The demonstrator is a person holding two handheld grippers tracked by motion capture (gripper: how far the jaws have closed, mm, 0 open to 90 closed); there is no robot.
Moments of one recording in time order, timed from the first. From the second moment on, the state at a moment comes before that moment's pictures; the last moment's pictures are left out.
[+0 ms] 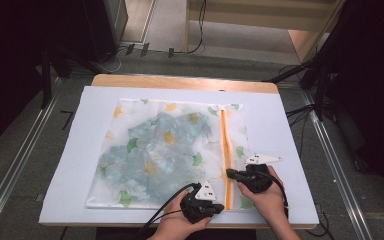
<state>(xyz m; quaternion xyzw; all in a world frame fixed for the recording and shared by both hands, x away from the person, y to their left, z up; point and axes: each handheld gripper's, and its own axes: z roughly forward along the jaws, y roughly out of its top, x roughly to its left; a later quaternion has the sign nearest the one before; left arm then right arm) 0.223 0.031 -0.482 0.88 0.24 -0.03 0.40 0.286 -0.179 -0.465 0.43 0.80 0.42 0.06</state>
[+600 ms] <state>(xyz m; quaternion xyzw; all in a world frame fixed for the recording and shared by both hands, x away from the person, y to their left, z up) 0.228 0.033 -0.482 0.87 0.27 -0.02 0.41 0.291 -0.174 -0.474 0.43 0.81 0.41 0.04</state>
